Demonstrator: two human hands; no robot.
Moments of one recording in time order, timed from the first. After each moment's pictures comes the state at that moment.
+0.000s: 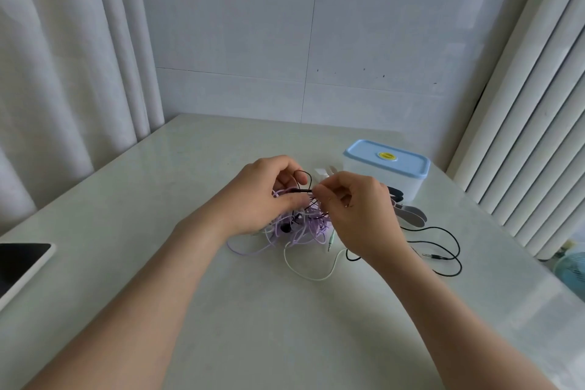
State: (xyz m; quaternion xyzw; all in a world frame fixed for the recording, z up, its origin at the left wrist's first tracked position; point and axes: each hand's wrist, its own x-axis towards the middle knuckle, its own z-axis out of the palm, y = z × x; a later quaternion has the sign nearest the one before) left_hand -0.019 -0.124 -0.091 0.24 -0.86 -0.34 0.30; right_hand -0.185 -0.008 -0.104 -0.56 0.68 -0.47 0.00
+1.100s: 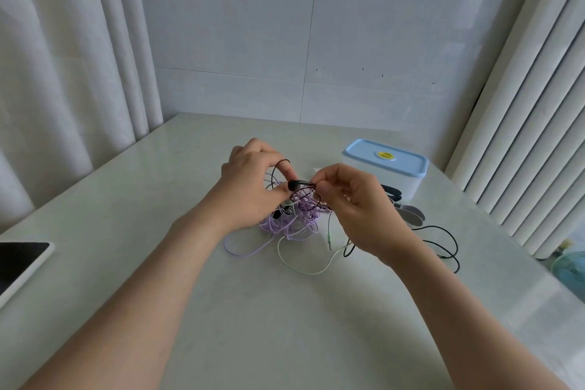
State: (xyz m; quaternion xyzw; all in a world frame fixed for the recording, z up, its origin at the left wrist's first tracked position) left_hand -0.016 -0.121 -0.087 0.31 -0.86 -0.21 0.35; right_hand -0.191 -0.003 -0.097 -0.59 0.61 -0.50 0.15
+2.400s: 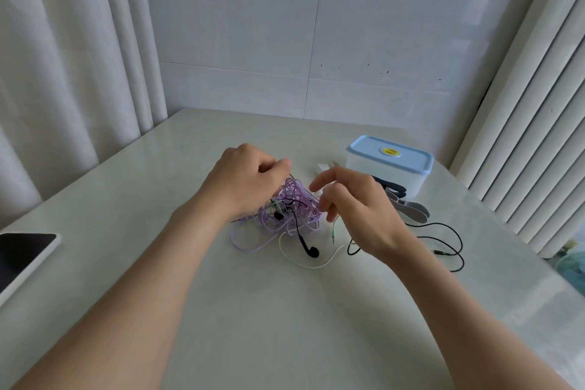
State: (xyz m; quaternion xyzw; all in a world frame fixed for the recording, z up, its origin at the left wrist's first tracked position) left_hand -0.009 -0.123 -0.078 0.38 -0.85 -0.20 0.32; right_hand -0.180 0.006 -0.092 -0.59 0.65 -0.46 0.14
